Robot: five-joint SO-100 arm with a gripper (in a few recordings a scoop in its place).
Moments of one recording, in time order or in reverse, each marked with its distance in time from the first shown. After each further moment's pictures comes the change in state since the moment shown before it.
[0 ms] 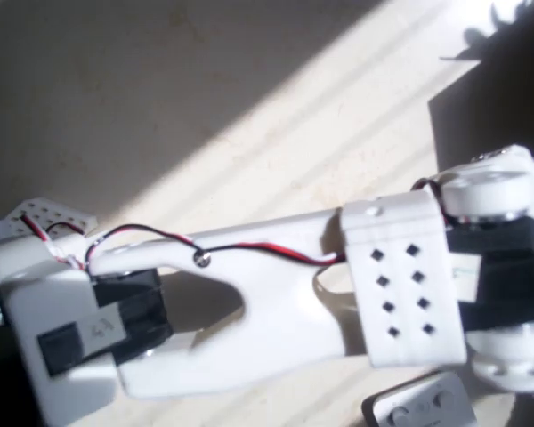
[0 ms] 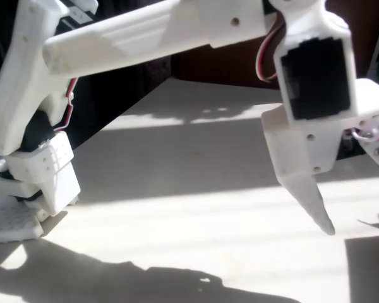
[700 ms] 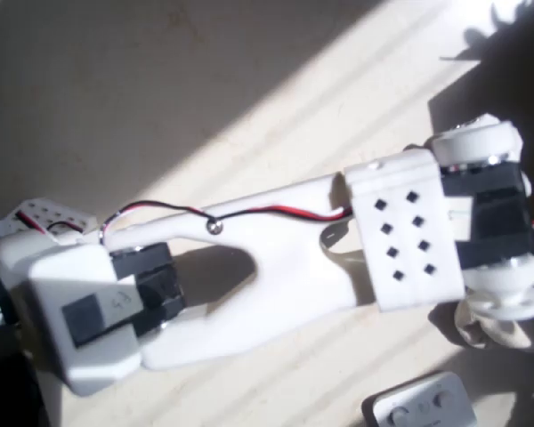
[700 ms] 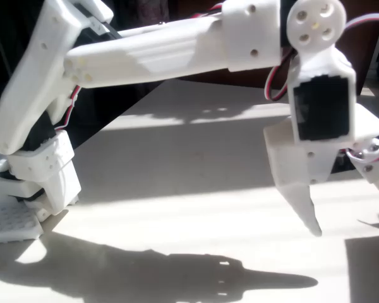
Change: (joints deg) arm -3.2 -4.0 0.0 0.0 0.1
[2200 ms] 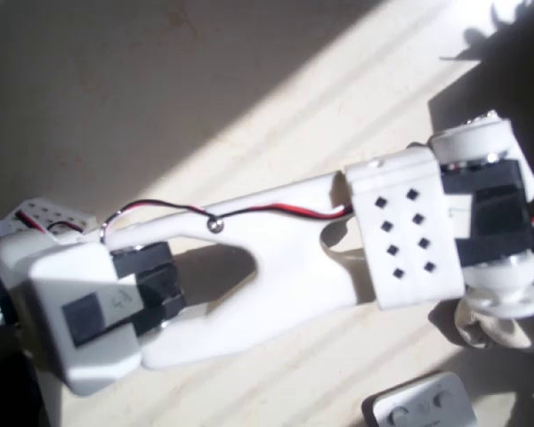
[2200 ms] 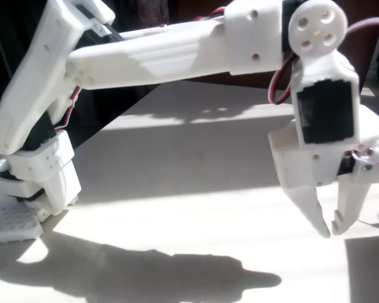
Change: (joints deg) arm -0.2 3.5 1.1 -2.6 0.1
